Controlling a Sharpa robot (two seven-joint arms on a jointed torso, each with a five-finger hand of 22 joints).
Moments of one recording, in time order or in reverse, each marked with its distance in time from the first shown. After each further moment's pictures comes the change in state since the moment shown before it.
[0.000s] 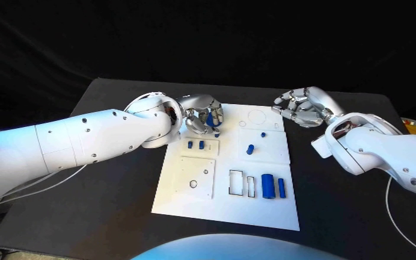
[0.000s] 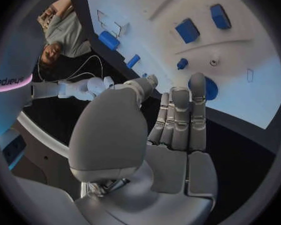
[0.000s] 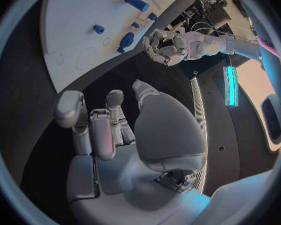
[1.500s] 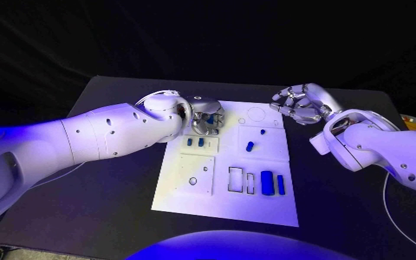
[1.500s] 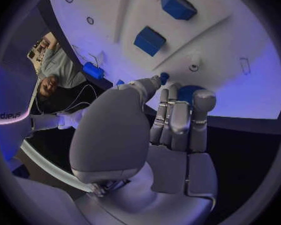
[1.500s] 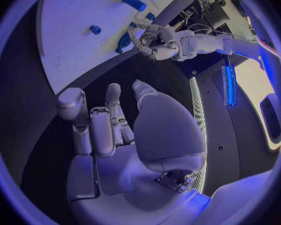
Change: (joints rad) left arm -0.006 0.118 -0.015 -0.154 -0.256 0.092 0.029; left_hand 0.039 0.013 0.040 -0.011 0.000 0.153 -0.021 -0.078 -0.104 0.115 -0.014 -0.085 -0.101 0.151 -0.012 0.227 0.253 -0.016 0.154 -0.007 0.293 0.347; right arm 0.000 0.005 0.000 -0.001 0.005 0.004 0.010; right_hand 0.010 0.011 -0.026 0.001 0.000 -0.008 0.001 0.008 -0.003 -0.042 -0.003 -0.133 -0.151 0.000 0.000 -0.047 -0.066 0.015 -0.019 -0.002 -0.068 -0.043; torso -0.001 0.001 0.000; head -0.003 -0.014
